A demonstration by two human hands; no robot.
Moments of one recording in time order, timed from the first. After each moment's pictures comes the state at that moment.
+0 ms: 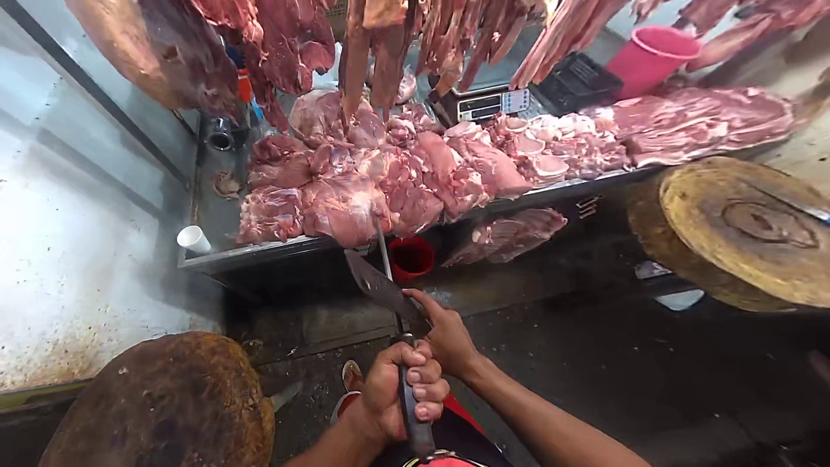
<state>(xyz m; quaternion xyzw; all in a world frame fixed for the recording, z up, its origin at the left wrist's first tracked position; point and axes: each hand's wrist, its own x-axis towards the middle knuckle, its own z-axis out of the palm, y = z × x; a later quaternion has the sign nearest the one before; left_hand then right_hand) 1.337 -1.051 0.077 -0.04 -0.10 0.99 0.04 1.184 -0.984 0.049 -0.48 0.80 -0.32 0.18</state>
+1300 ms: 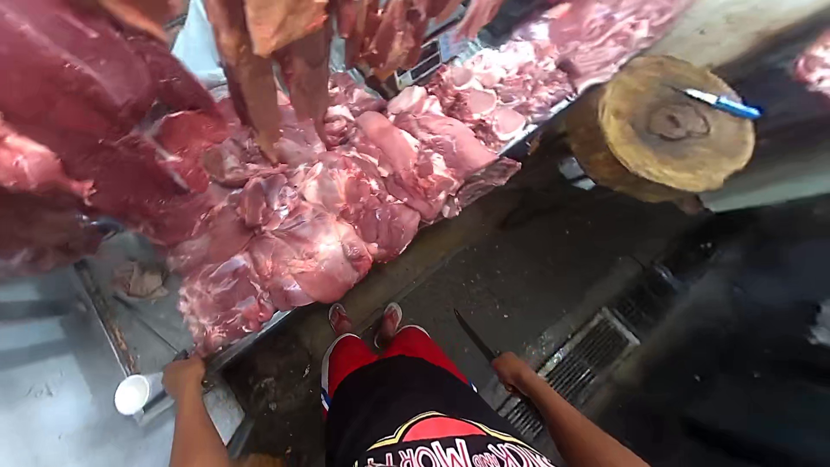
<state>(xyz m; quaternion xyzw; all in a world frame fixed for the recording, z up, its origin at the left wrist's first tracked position) 1.371 -1.576 -0.097 -0.72 0.65 0.19 0.15 1.079 -0.900 -0.119 0.21 0.80 0.00 0.56</state>
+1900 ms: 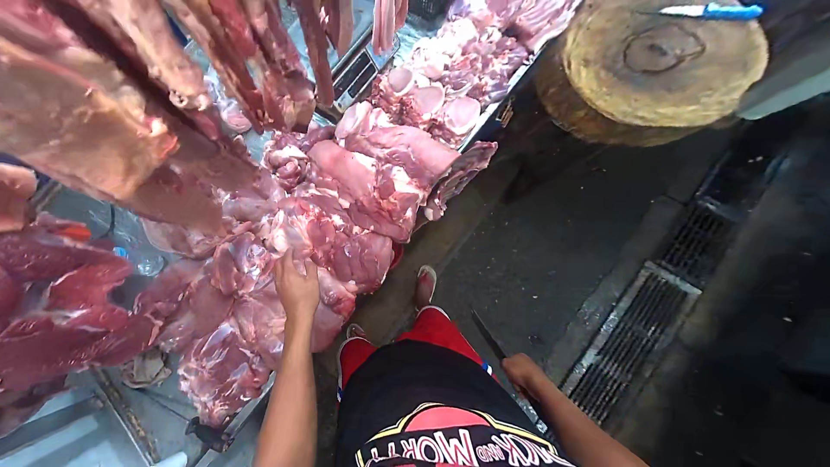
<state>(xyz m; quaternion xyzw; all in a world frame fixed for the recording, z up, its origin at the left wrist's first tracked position) 0.970 -1.388 -0.009 -0.32 0.91 0.27 -0.06 1.044 -0.877 -0.169 0.30 0.77 -0.11 0.55</state>
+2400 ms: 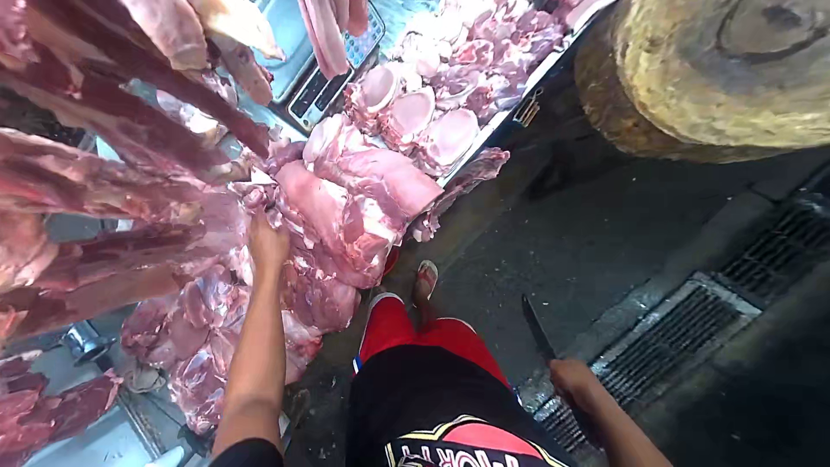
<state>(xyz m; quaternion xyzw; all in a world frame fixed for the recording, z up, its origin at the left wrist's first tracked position) 0.727 -1.383 -0.037 -0.36 0.92 0.15 0.06 0.856 -0.732 -0.165 0.38 0.75 -0.15 0.52</state>
